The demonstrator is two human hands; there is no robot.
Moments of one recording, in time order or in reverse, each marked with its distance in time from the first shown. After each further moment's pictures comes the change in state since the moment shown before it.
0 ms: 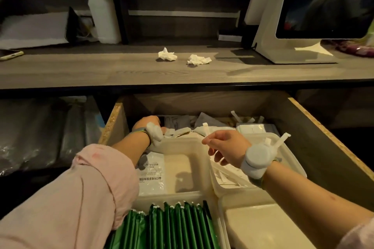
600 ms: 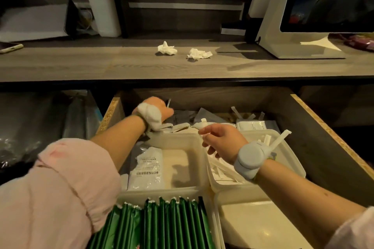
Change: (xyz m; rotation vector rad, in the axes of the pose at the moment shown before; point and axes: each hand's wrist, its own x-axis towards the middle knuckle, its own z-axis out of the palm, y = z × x) left_hand -0.025 0.040 -0.034 0.000 0.049 0.074; right_hand 0.010 0.005 -0.002 -0.172 0.007 -0.137
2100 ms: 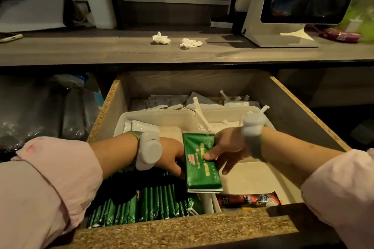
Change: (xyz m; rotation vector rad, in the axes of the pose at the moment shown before) left_hand -0.162 0.009 0.041 0.319 -0.664 0.635; right_hand -0.062 0.024 -0.013 0.143 -0.716 0.367
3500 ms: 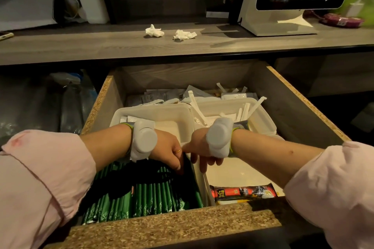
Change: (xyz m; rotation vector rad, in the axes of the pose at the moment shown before) left_hand 0.001 0.007 -0.008 -0.101 -0.076 -0.167; right_hand 0.010 -0.034 0.046 -0.531 0.255 0.160
